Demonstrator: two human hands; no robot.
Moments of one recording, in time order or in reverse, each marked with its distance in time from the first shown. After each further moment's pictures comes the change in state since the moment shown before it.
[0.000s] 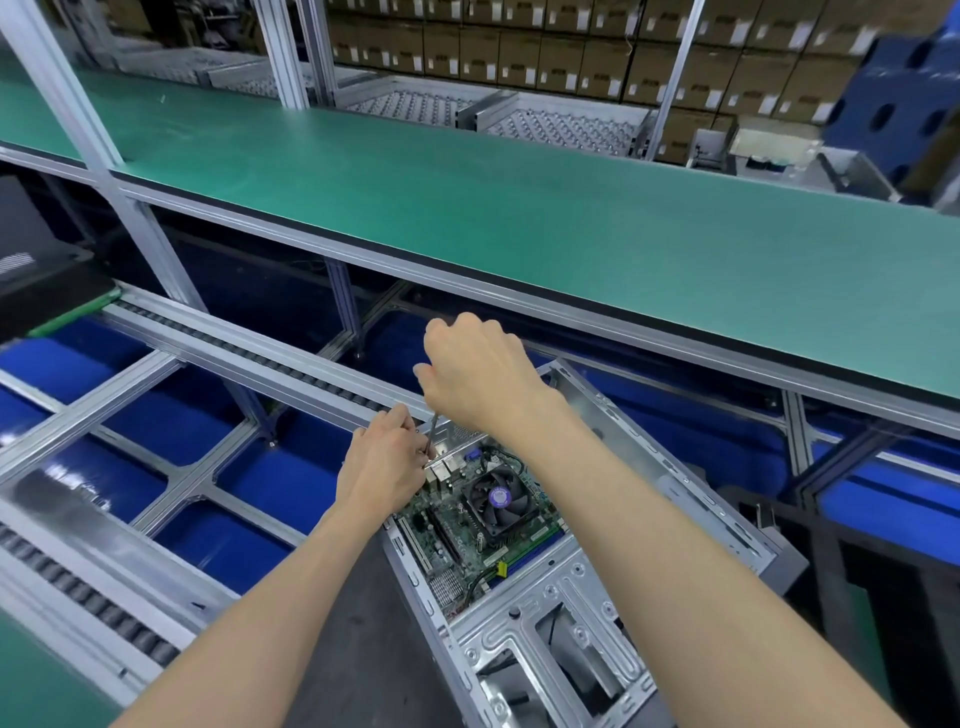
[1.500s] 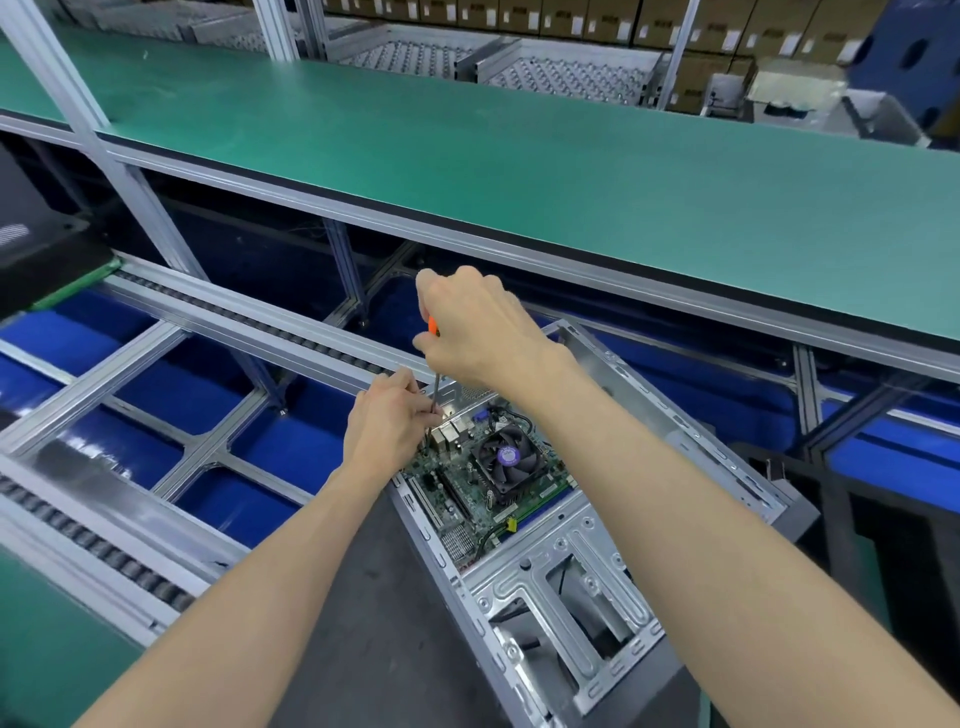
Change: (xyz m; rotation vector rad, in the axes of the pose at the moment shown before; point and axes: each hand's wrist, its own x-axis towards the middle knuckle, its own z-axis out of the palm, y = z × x) left_hand -0.002 -0.002 -0.001 -0.050 0.073 -0.045; right_hand 0.002 0.000 0.008 0.088 0.019 -0.040
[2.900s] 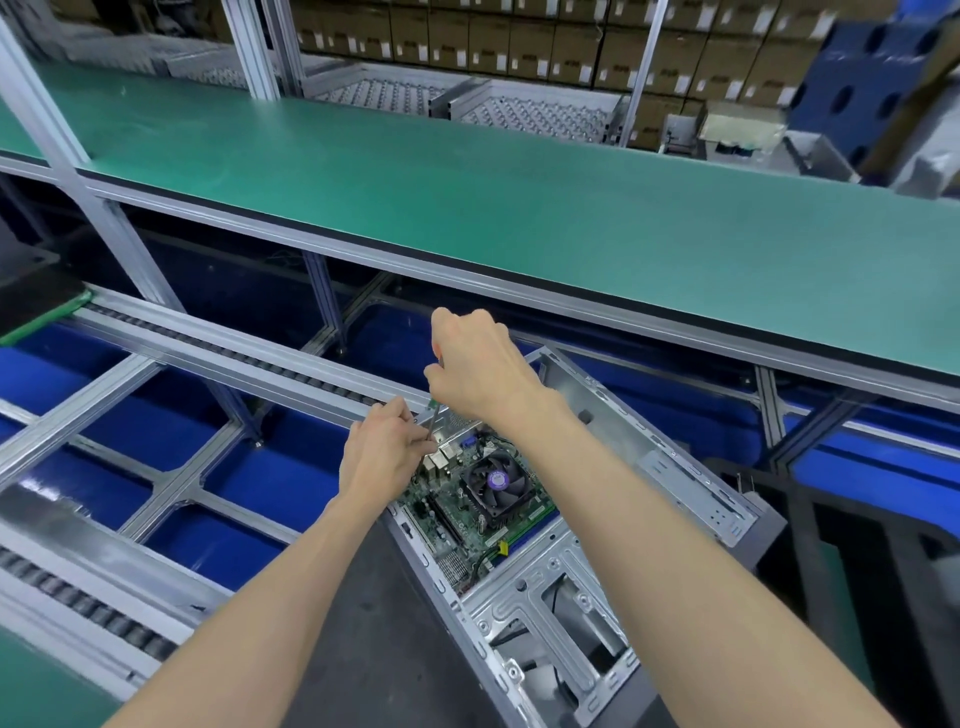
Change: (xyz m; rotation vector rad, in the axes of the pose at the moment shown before) left_hand 0.002 -0.003 -0.001 0.014 -0.004 0.045; right_hand -0.007 -0.005 -0.003 0.083 -0.015 0.182
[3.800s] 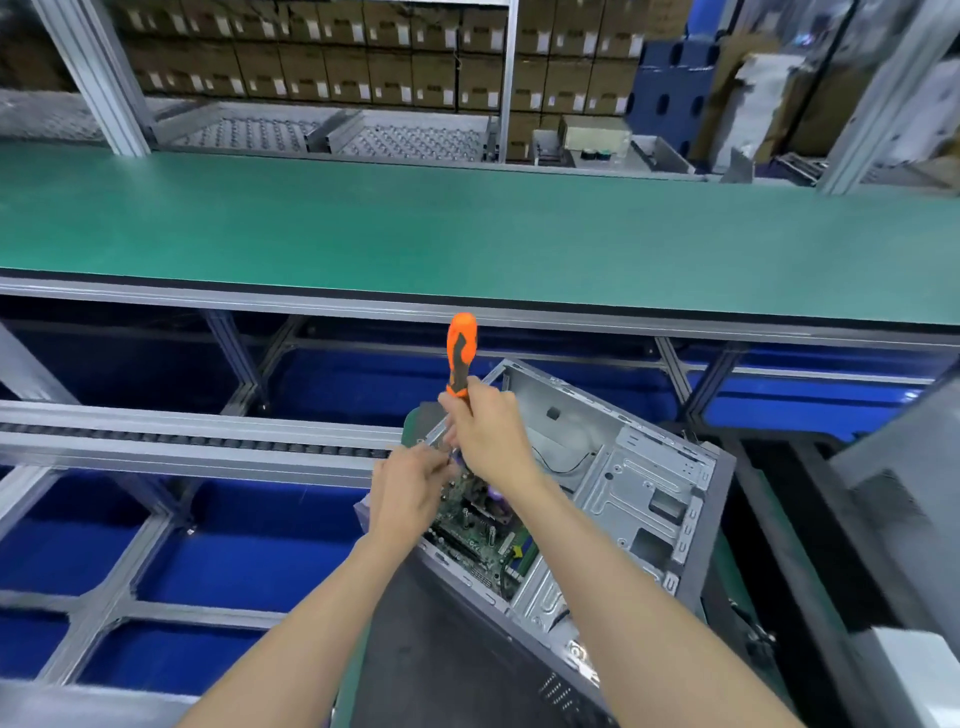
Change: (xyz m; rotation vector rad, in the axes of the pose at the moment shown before) left_hand 0.000 0.007 -0.017 -0.106 -0.177 0.275; right_hand -0.023 -0.013 0.056 0.484 0.276 0.511
